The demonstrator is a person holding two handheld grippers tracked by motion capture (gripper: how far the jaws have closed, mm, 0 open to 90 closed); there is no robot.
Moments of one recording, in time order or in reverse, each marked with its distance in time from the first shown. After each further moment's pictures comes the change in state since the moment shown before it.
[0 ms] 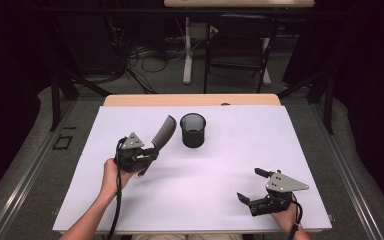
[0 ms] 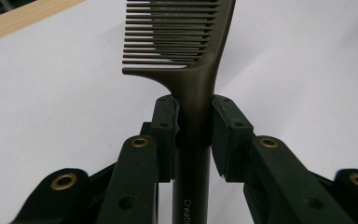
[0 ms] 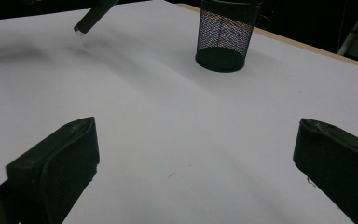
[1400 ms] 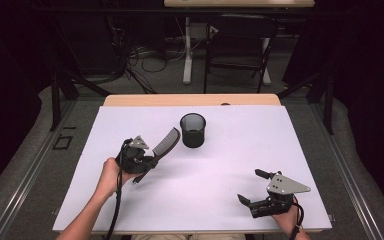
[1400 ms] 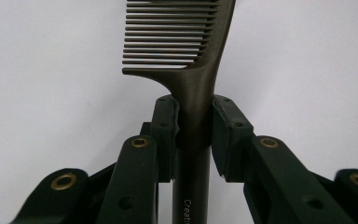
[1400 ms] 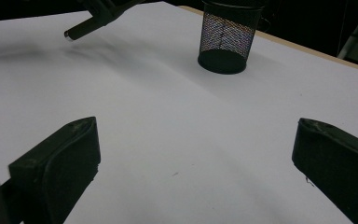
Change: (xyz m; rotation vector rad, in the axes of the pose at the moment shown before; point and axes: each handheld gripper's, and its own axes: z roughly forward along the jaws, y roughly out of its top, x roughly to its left) left arm 0.001 0.002 0.005 0.221 -0.078 0.027; right arm 0.003 0.000 -0.004 -0.012 0.002 -0.011
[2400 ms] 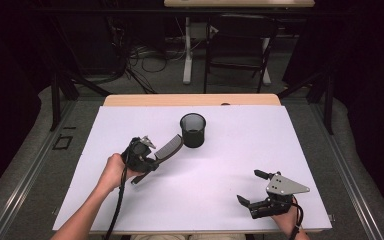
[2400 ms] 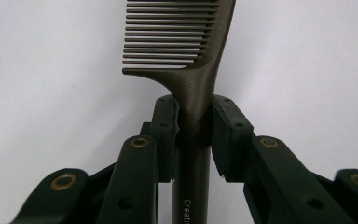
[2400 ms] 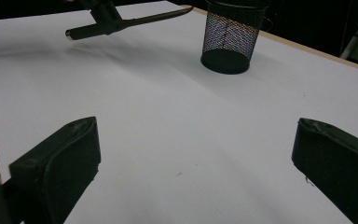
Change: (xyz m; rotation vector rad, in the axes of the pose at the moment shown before) left arm 0.003 0.013 0.014 0.183 -0.026 0.023; right arm 0.002 0.001 0.000 0.007 0.007 -0.004
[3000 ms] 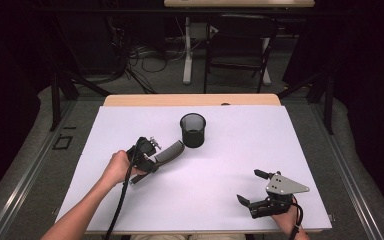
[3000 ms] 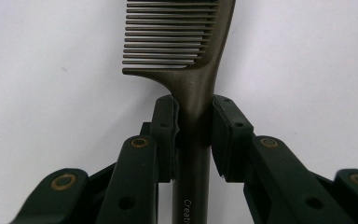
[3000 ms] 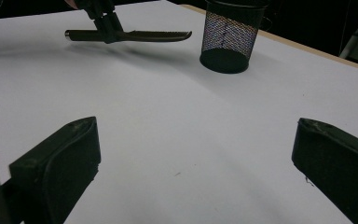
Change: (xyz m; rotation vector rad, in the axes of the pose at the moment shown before) left arm 0.003 0.013 0.016 0.173 0.008 0.021; right arm -0.001 0.000 0.001 0.002 -0.002 -0.004
